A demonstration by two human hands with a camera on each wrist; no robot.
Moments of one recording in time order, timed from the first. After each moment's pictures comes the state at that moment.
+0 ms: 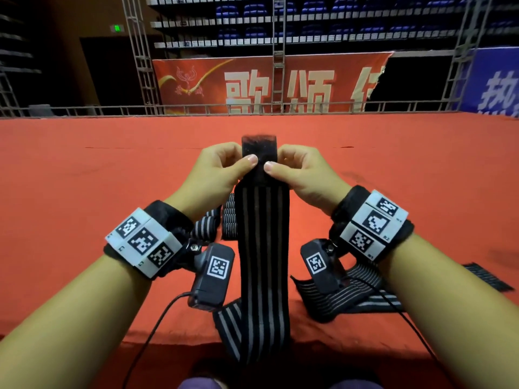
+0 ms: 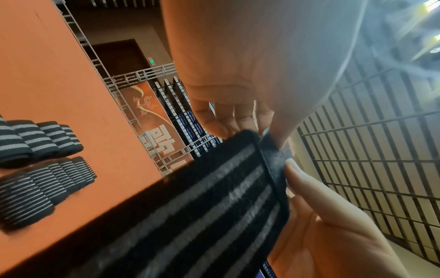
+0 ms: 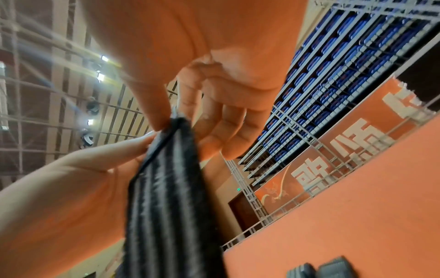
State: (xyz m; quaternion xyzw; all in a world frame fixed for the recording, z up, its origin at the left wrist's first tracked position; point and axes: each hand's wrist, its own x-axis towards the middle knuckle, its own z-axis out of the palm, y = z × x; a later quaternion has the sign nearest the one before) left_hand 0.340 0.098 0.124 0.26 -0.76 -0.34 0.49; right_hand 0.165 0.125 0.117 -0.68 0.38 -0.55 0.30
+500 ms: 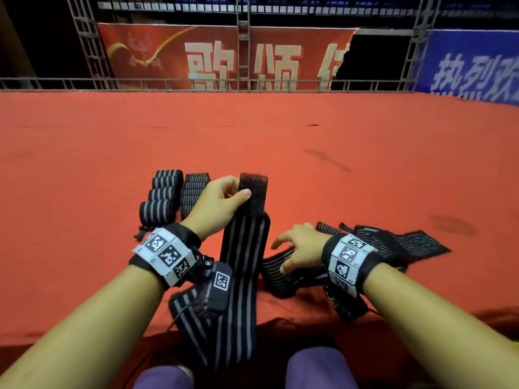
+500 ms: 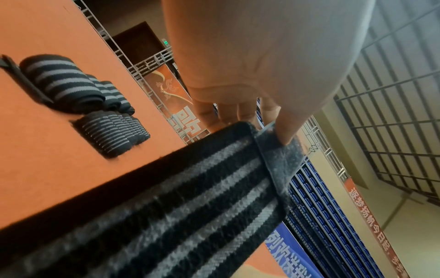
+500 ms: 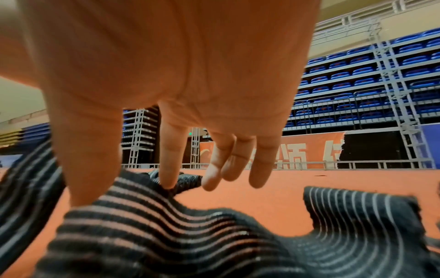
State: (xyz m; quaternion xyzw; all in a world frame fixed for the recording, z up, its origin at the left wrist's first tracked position) left_hand 0.274 0.070 0.022 0.33 -0.77 -0.37 0.39; right_hand 0.078 0.149 -0.018 -0.70 0.69 0.01 0.16
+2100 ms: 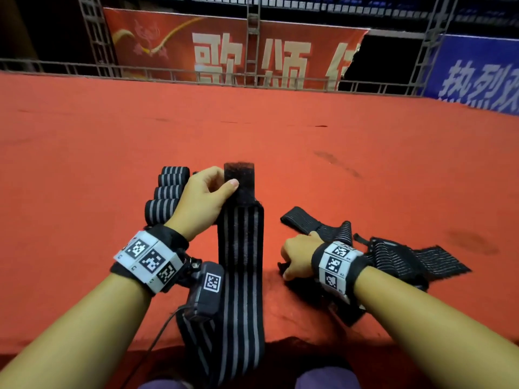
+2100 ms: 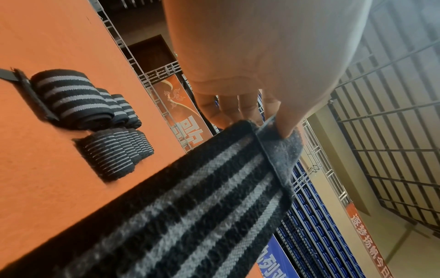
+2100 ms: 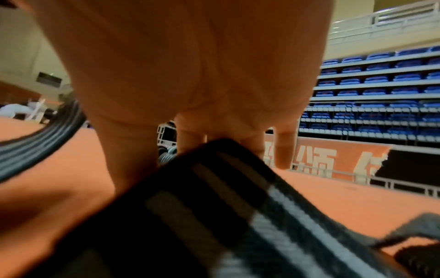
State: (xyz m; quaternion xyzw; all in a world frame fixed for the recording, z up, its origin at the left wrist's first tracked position) left_hand 0.308 0.035 0.025 0.33 -0.74 -0.33 0.48; right_hand 0.102 0.102 -0.035 -0.71 0.69 0.14 0.06
